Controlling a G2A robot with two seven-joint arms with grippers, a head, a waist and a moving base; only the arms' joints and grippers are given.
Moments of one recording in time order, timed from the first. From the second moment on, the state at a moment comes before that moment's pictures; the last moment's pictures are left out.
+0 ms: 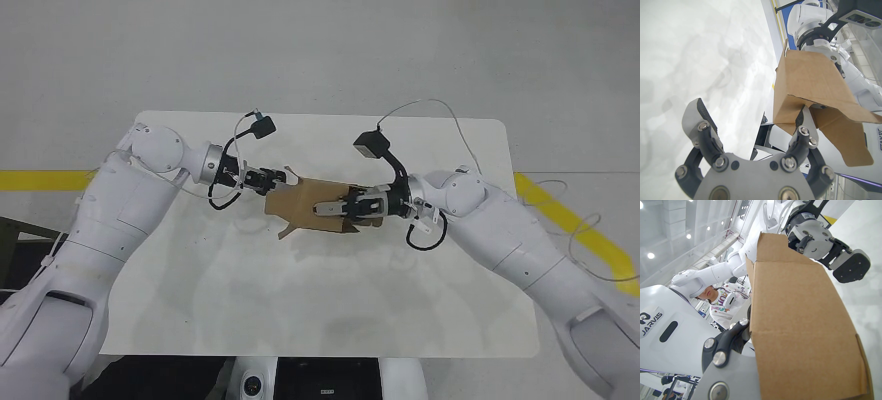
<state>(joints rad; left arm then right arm) 0.48 -1.03 -0.81 -1.08 -0.34 -0.44 -1.38 -0.47 -1.07 0.45 -1.20 0.74 -0.81 1.01</state>
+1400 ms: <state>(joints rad) 0.52 -1.01 -0.81 -1.13 -0.33 -0.40 -1.42 -0.44 -1.11 0.42 -1.12 0.73 -0.83 0.99</state>
